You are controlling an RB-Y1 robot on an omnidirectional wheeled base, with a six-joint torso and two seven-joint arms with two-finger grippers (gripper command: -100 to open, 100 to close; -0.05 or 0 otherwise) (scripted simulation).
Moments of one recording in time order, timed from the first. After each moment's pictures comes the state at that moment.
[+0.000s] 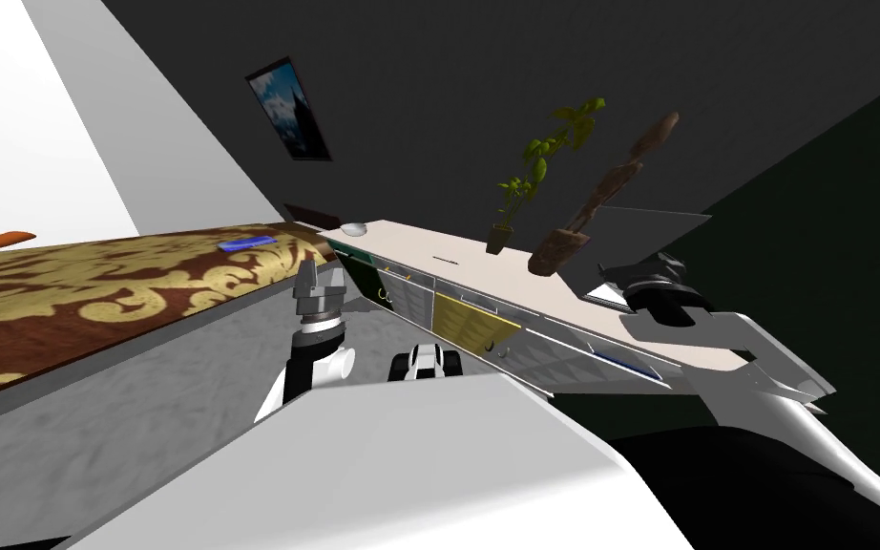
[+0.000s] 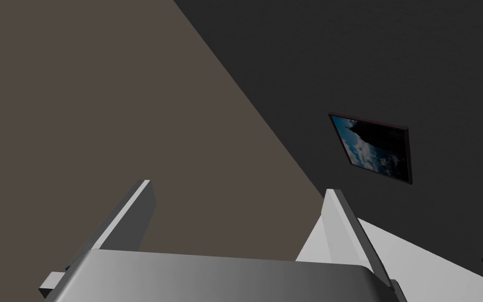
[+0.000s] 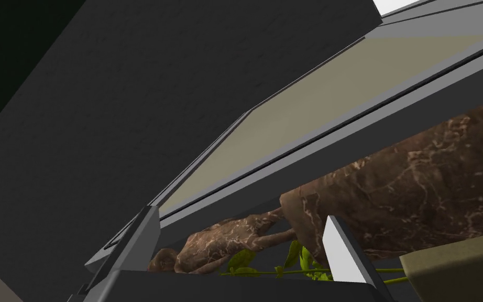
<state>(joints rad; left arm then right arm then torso) 0.49 0.02 0.03 -2.22 -0.06 -0.58 0.01 0.42 -0.98 -0.73 -1.73 0.05 0.29 1.38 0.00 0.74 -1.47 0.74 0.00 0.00</state>
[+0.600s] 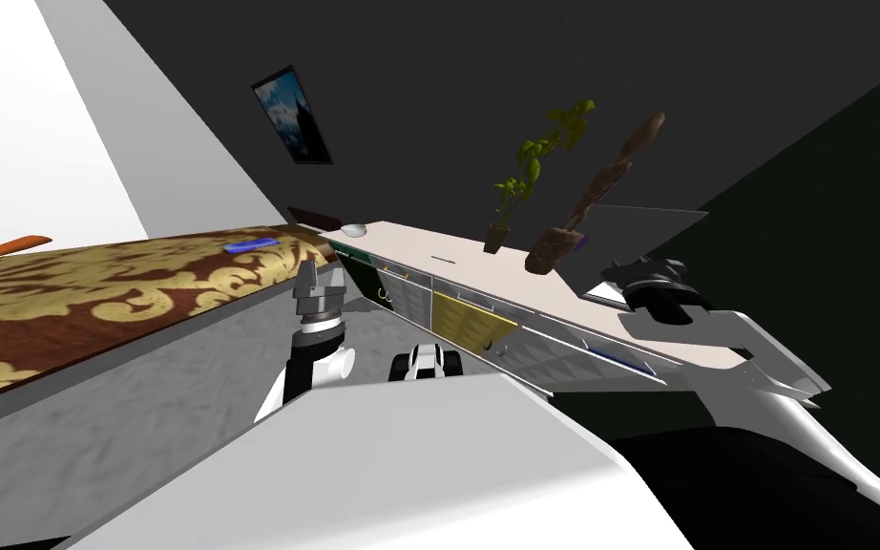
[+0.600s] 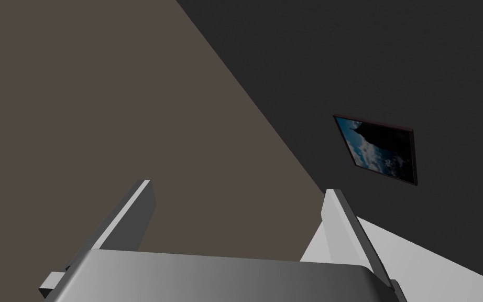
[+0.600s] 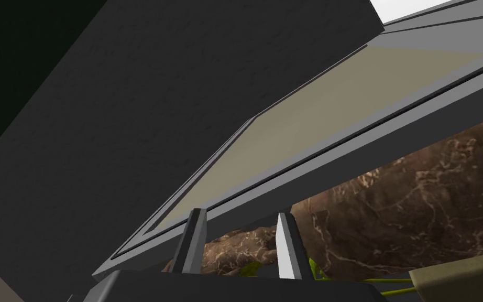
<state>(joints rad) 0.49 0.02 0.03 -2.22 -0.06 -0.58 0.01 0.41 -0.98 -0.73 -1.74 0.06 0.32 1.38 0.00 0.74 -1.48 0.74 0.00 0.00</state>
